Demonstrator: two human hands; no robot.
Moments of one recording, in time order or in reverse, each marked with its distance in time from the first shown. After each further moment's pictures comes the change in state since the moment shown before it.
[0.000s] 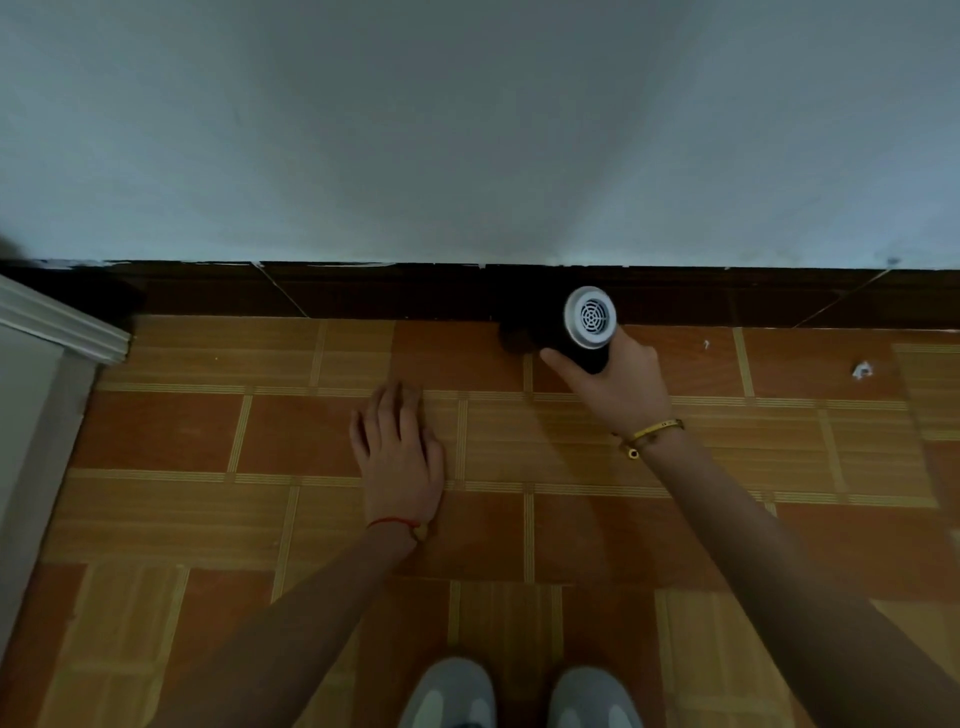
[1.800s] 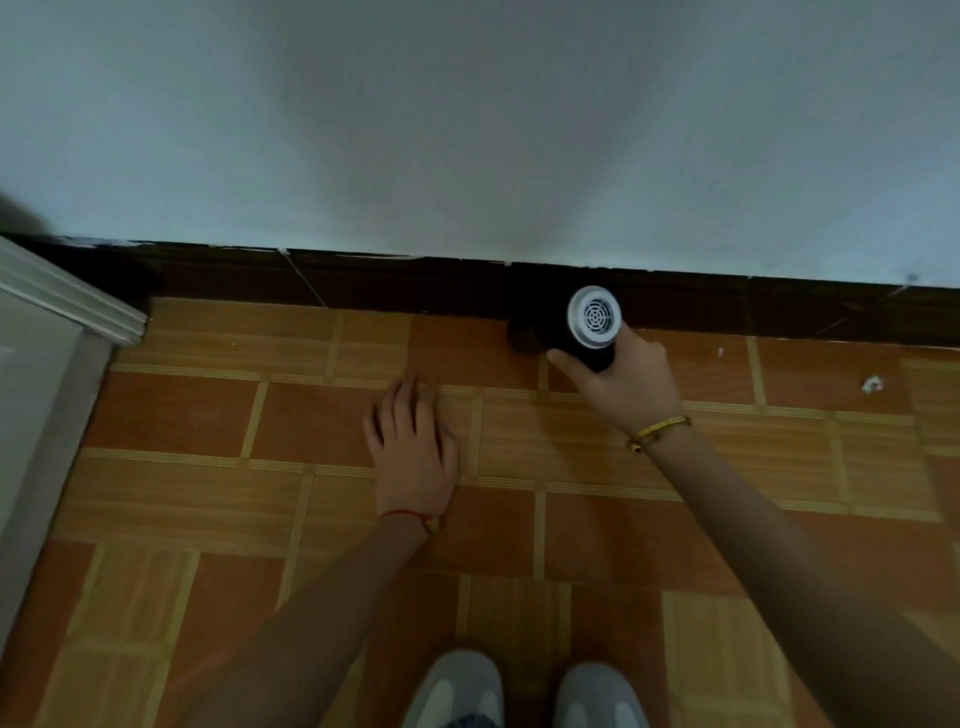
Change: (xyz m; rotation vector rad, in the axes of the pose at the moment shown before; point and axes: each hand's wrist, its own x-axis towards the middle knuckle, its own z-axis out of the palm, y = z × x) left_hand 0.000 0.000 -0.005 0.018 -0.025 0.003; right_hand 0.003 -0.012 0.004 -0.139 -0.013 -0.049
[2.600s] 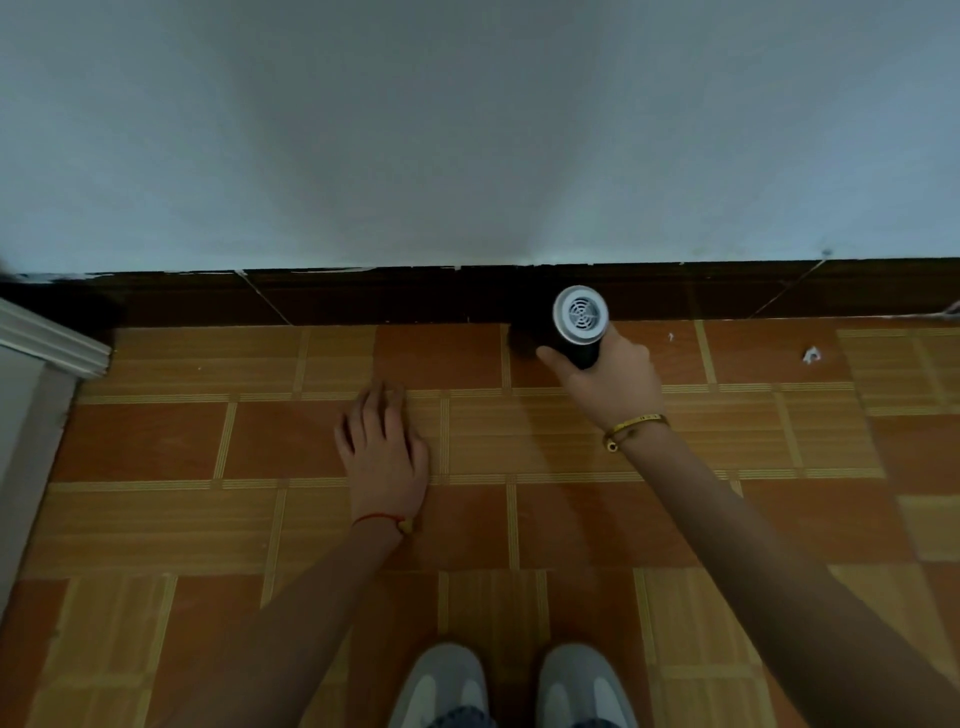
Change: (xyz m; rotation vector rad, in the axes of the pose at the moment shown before) left_hand -0.001 -0.002 0.005 0.002 0.047 0.027; right_hand -0.023 0.010 -0.019 0.007 0.107 0.167
